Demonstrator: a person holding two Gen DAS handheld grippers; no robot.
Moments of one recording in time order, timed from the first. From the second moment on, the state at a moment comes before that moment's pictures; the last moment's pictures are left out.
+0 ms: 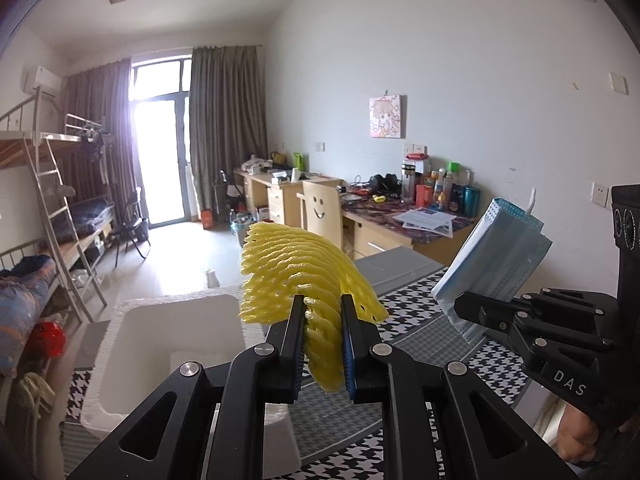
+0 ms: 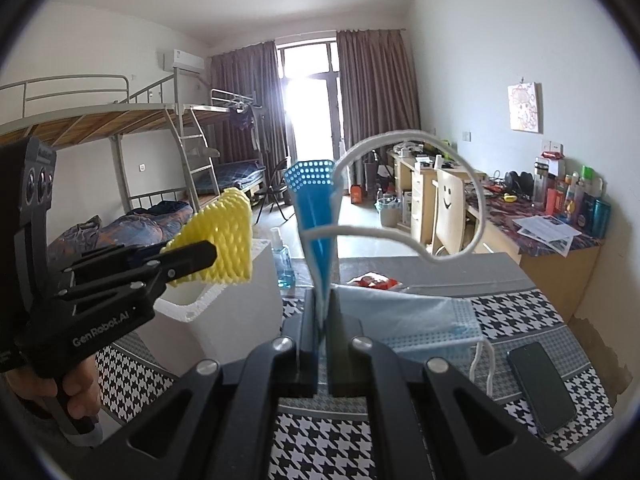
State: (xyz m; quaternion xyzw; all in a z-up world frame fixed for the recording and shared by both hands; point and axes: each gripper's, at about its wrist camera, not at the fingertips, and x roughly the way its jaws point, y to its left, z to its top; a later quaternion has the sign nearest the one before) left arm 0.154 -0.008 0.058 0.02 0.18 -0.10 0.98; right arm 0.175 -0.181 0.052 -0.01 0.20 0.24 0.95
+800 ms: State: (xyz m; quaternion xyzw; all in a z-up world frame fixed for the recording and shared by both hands) left arm 0.150 0.028 0.067 0.02 0.16 -0.02 0.99; right arm 0.181 -0.149 0.058 -0.01 0.19 0.29 0.94
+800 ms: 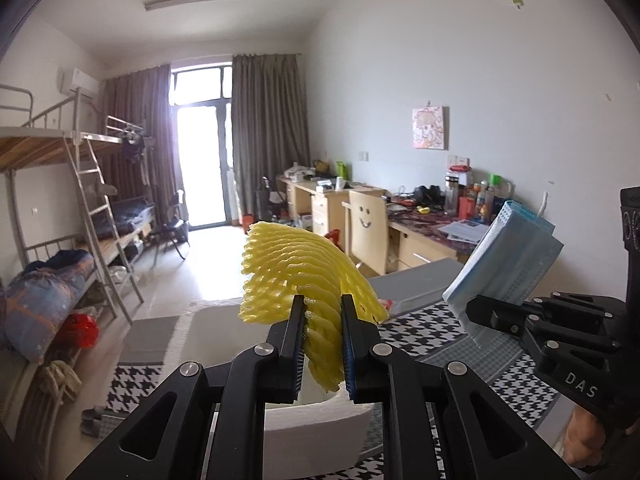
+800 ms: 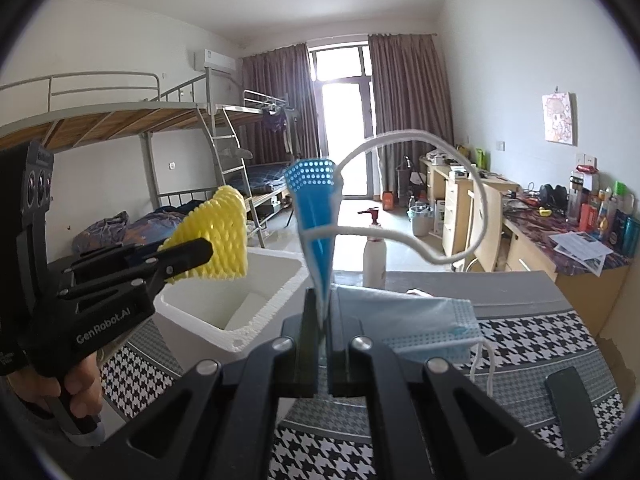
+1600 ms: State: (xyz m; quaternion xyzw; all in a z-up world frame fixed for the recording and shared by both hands) left arm 0.152 0.045 0.061 0.01 0.16 0.02 0.99; right arm 0.194 -0.107 0.064 -0.03 0.19 0.35 0.92
